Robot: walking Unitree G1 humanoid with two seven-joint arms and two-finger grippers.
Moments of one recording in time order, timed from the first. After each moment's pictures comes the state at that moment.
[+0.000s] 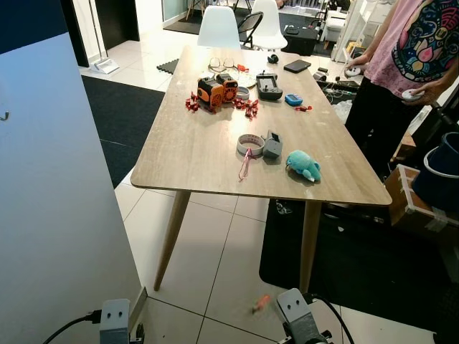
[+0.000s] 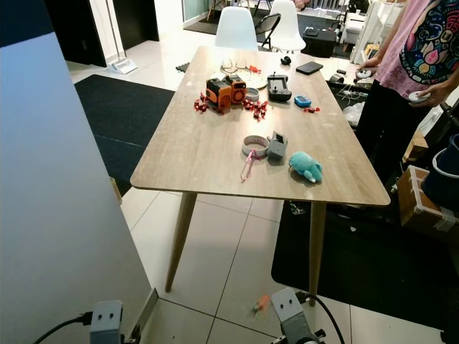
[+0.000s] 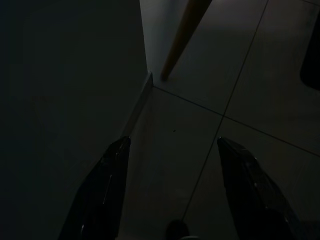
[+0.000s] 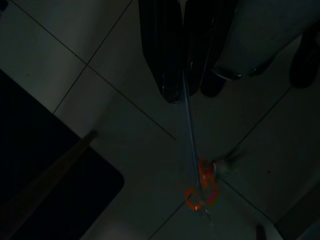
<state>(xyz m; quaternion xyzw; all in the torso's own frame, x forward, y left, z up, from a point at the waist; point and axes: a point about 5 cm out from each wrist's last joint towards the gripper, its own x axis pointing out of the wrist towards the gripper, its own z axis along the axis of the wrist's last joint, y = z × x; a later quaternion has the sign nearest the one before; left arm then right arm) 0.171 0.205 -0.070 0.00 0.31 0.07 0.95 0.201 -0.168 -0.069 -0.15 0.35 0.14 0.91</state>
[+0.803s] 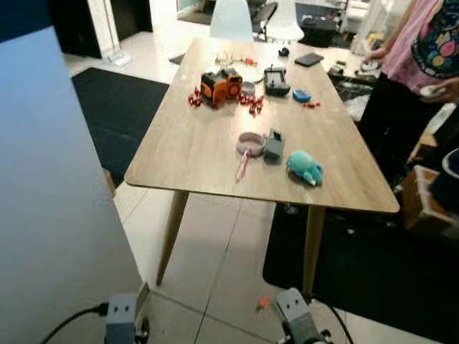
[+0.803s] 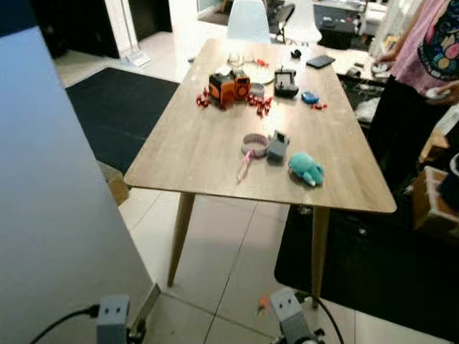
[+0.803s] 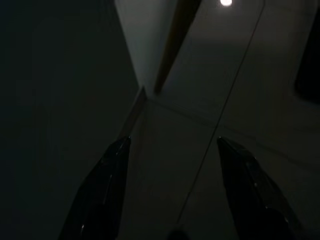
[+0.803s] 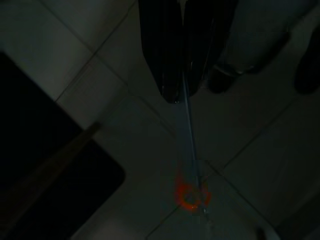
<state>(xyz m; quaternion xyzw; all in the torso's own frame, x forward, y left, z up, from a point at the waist) 0.182 0.200 -0.063 0.02 0.29 0.04 0.96 0.200 -0.171 -0.070 -0.15 0.36 0.13 0.91</state>
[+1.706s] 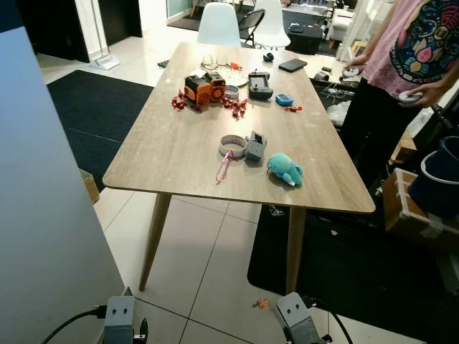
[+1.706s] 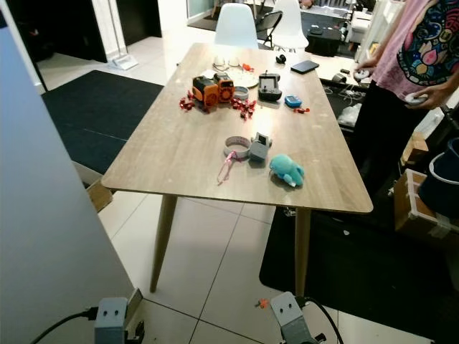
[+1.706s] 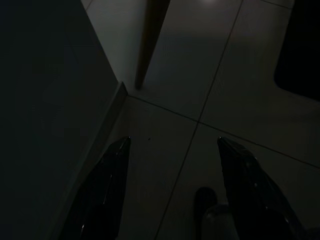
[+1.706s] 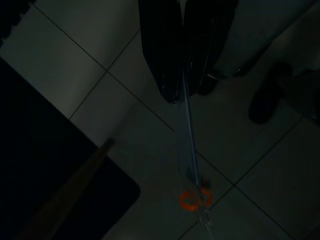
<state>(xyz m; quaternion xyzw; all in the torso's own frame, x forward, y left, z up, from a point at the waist) 0.177 0.202 -0.067 0.02 0.30 0.05 0.95 0.195 -0.167 -0.073 -0.15 0.36 0.14 0.91</state>
